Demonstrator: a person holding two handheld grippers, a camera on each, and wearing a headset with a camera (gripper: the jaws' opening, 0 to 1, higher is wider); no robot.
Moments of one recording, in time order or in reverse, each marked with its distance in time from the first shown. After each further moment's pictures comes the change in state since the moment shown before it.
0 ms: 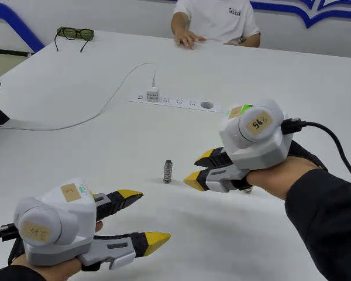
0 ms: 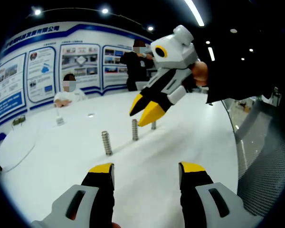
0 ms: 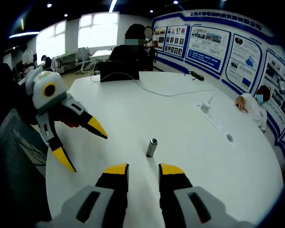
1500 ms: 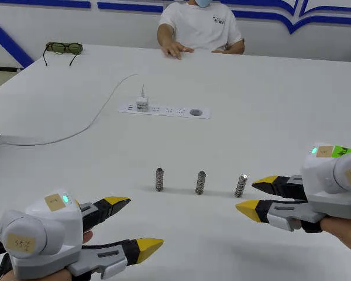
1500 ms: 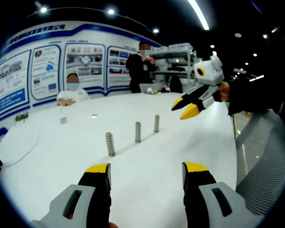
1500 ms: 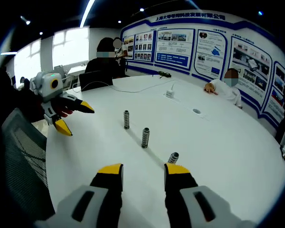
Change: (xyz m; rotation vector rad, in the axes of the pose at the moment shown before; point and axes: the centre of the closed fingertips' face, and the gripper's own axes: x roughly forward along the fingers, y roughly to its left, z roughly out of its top) left arm -0.005 0.004 0.006 -0.037 -0.017 0.025; right arm -0.088 -0.026 -0.079 0.193 -0.087 -0.199
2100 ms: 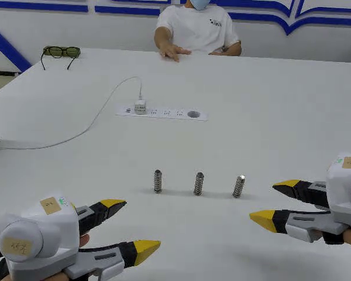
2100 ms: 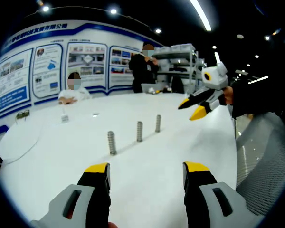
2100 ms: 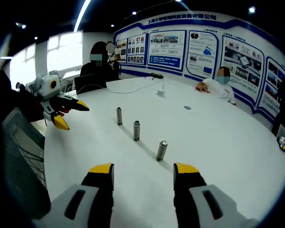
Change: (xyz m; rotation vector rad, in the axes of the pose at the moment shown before) left arm -0.002 0.003 -0.001 -0.018 -0.002 0.012; right arm -0.018 -0.012 -0.017 0.040 -0.033 -0.042
